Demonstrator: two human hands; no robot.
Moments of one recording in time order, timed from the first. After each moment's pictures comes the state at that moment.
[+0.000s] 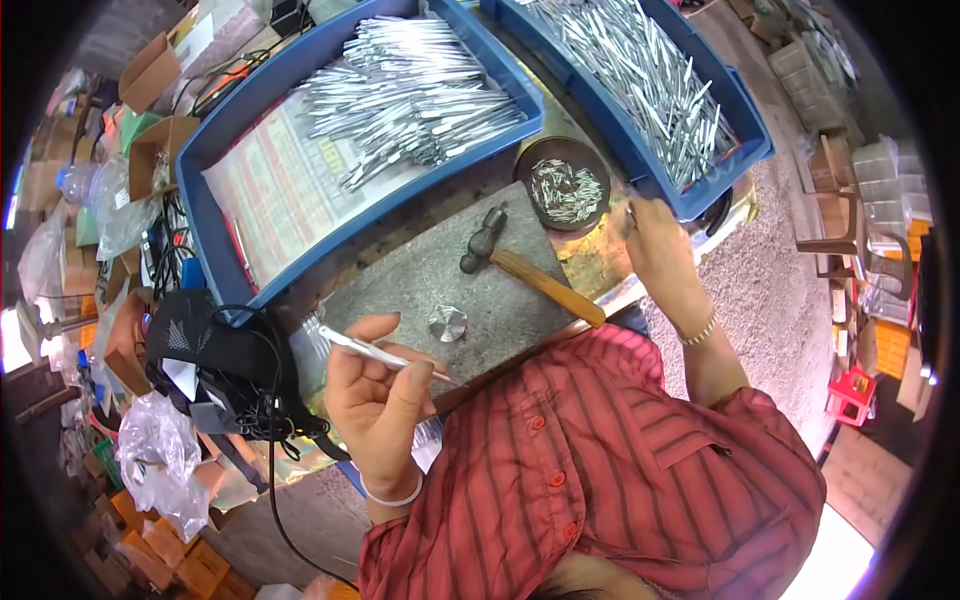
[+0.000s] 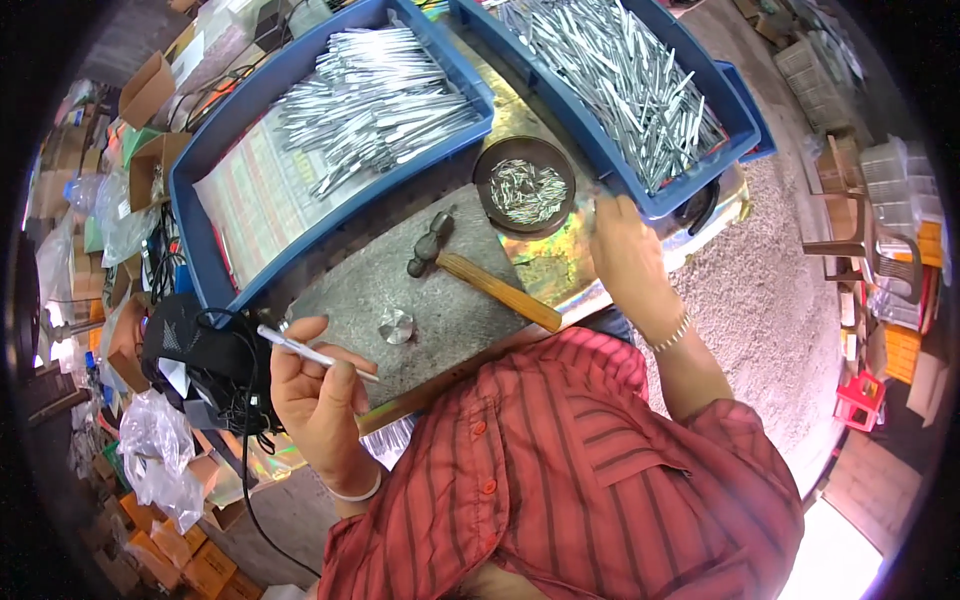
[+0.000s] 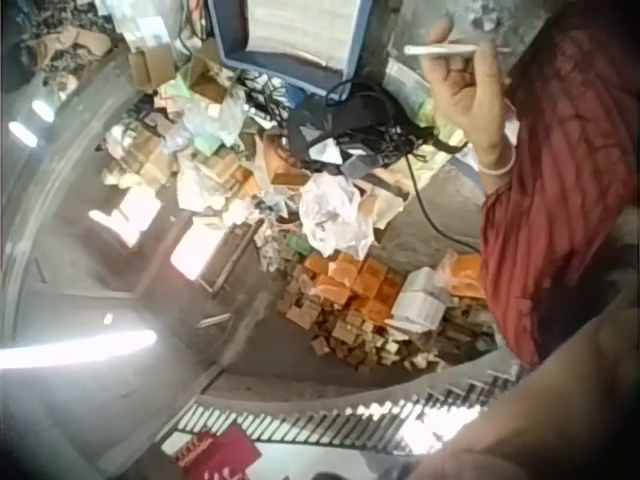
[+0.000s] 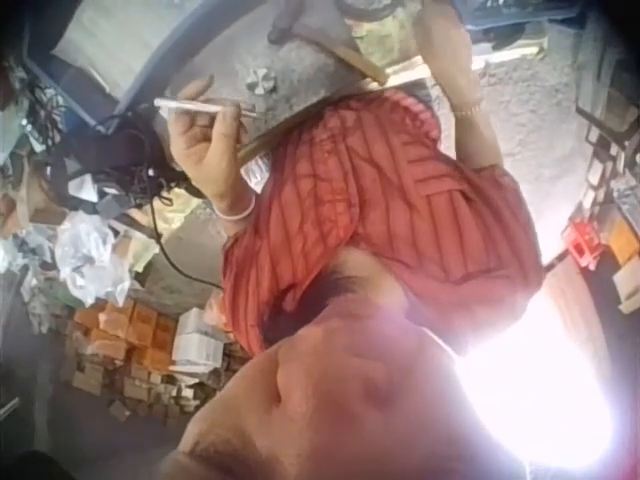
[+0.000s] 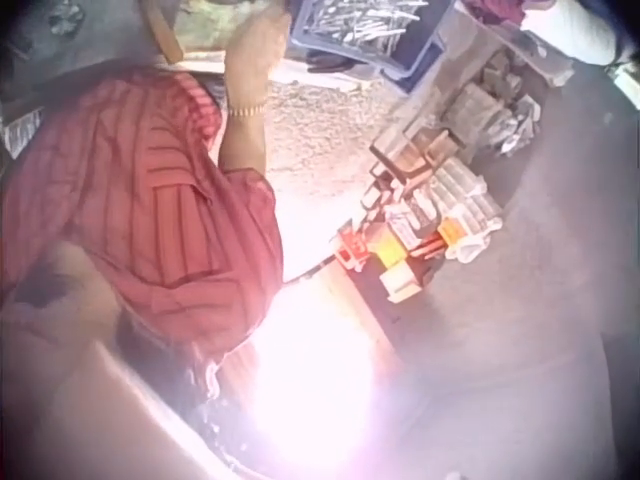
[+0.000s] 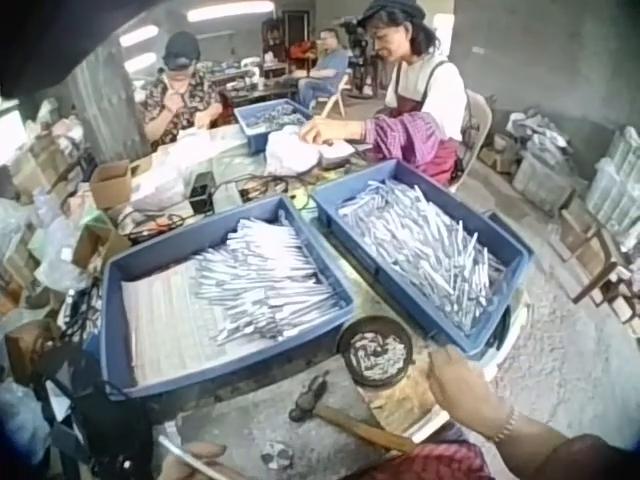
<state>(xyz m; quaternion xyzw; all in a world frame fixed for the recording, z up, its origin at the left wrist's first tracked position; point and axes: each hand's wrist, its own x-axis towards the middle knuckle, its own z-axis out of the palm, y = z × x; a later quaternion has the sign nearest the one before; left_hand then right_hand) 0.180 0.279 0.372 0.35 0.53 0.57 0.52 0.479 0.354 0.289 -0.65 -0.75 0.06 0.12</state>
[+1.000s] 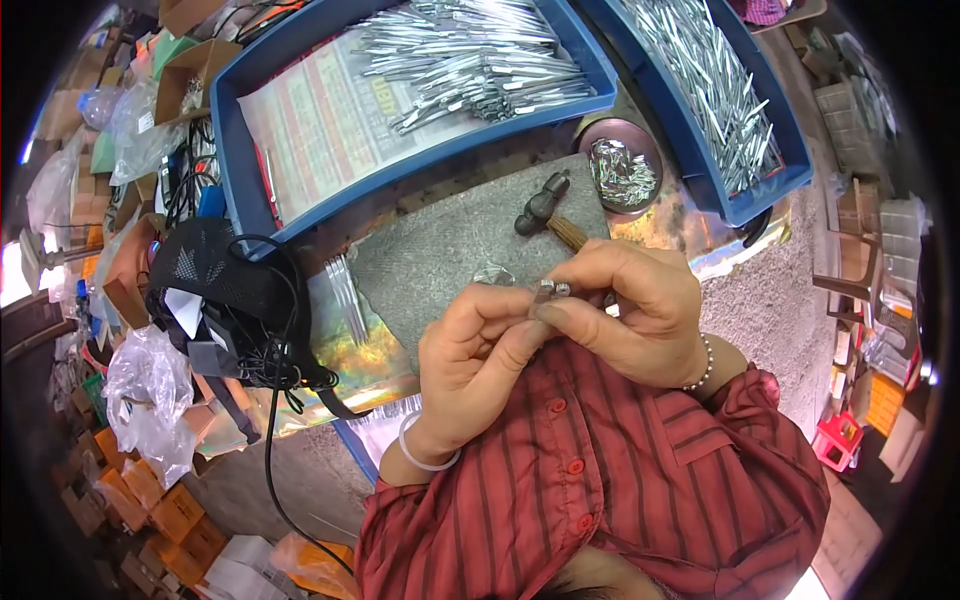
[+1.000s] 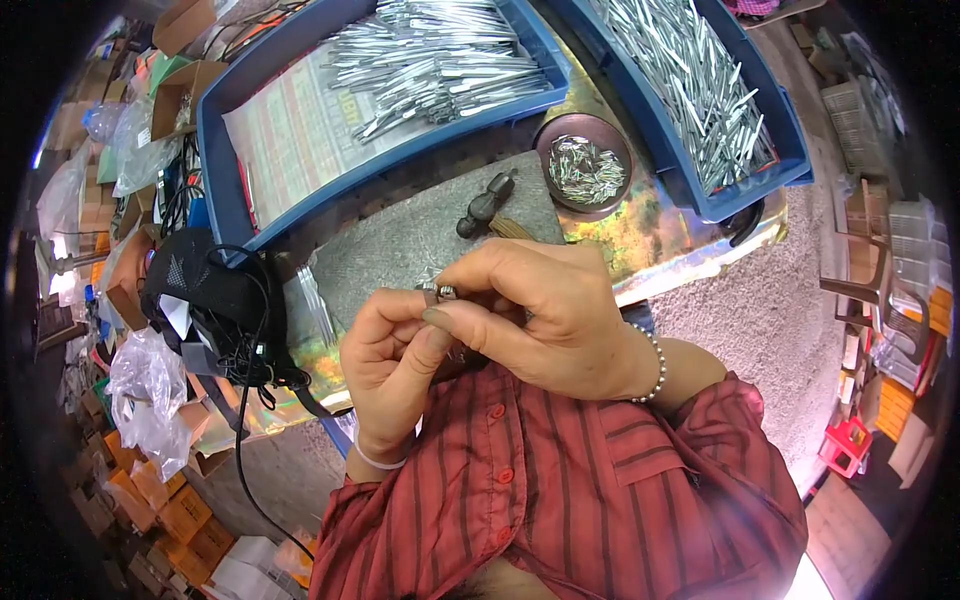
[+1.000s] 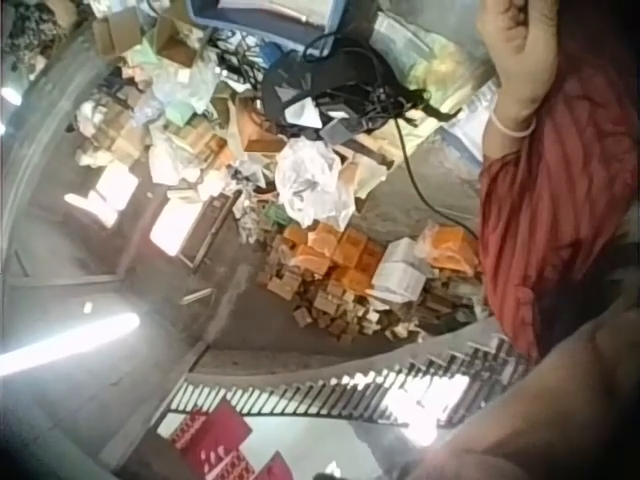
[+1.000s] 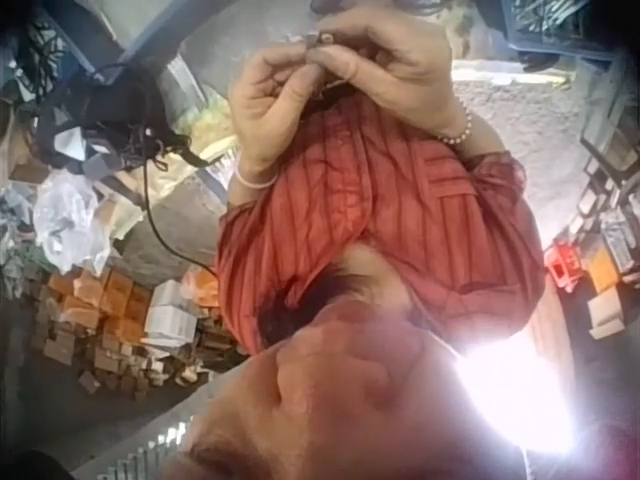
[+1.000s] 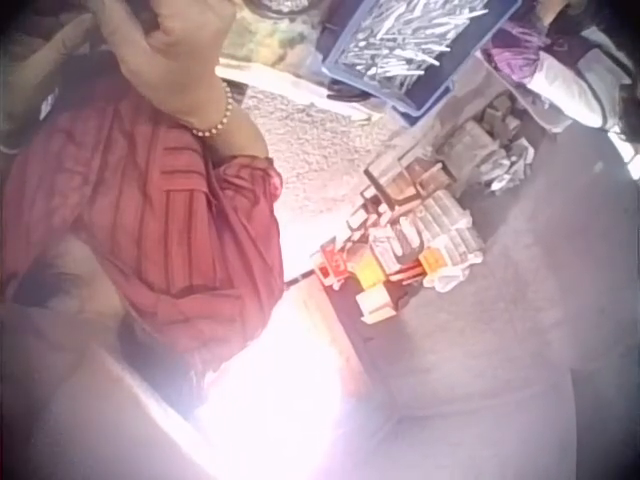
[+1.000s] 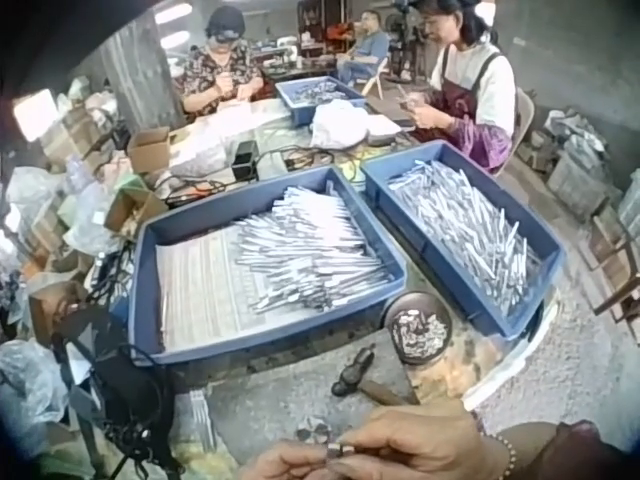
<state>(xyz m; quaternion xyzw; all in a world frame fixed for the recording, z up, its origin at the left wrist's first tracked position) 0.196 0.275 0.353 0.35 0.36 0.57 0.65 0.354 0.341 0.381 -0.34 -0.72 0.46 0.39</state>
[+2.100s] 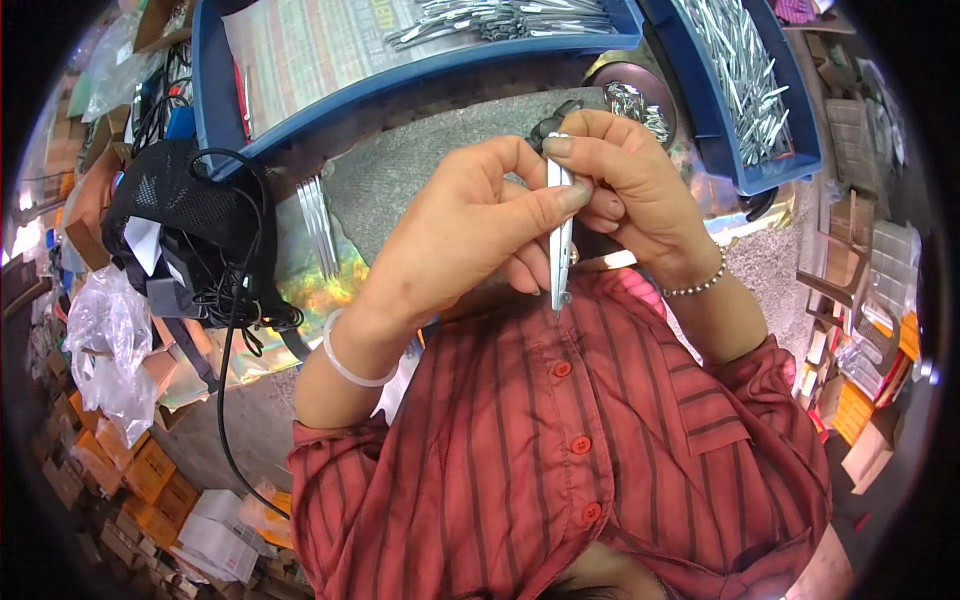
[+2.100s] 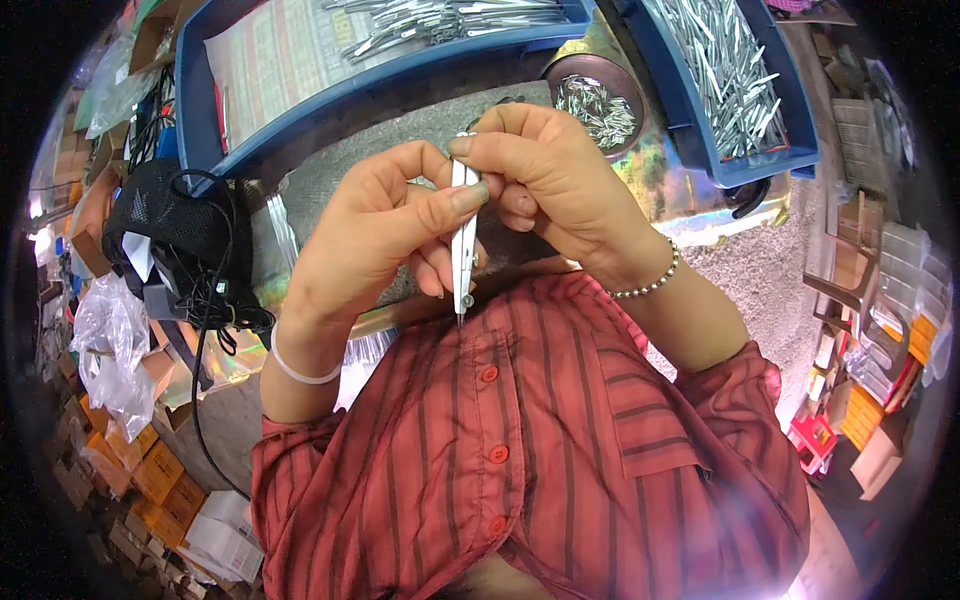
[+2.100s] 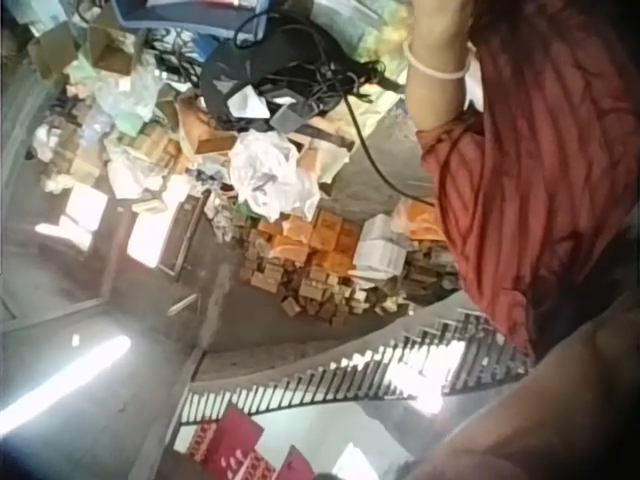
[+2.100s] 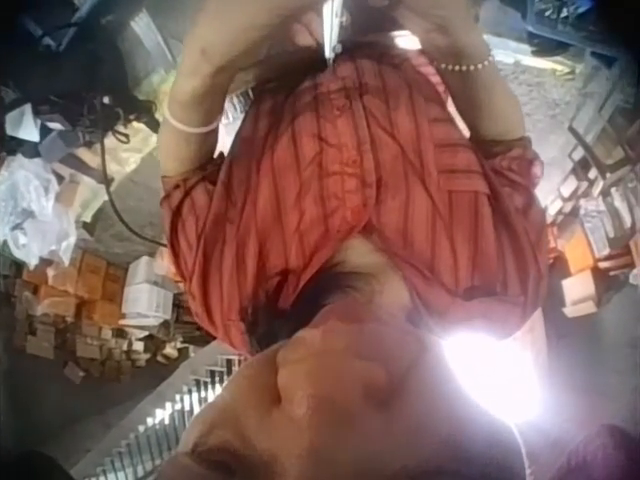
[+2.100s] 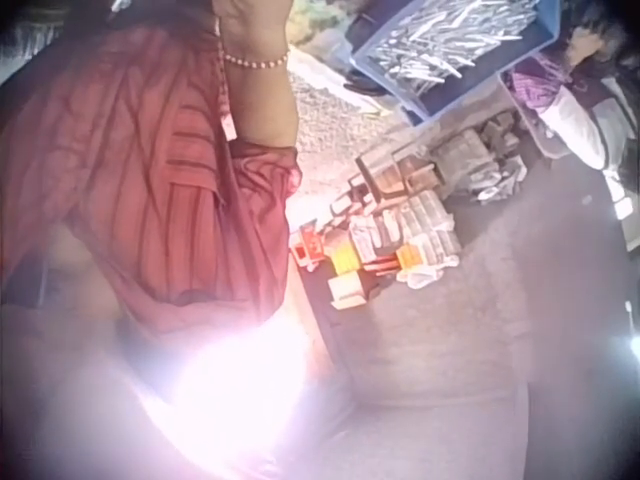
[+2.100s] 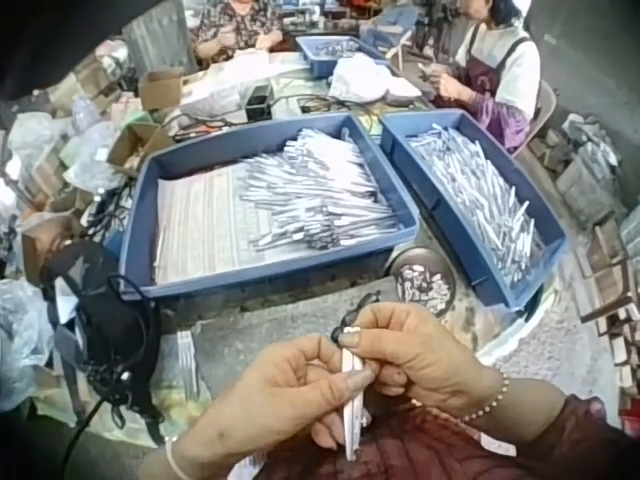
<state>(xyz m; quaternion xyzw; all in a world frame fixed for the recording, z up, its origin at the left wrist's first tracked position) 0.182 0.327 0.350 0.33 0.43 0.33 0.77 0.352 0.369 0.344 -0.42 -0.30 0.82 0.27</state>
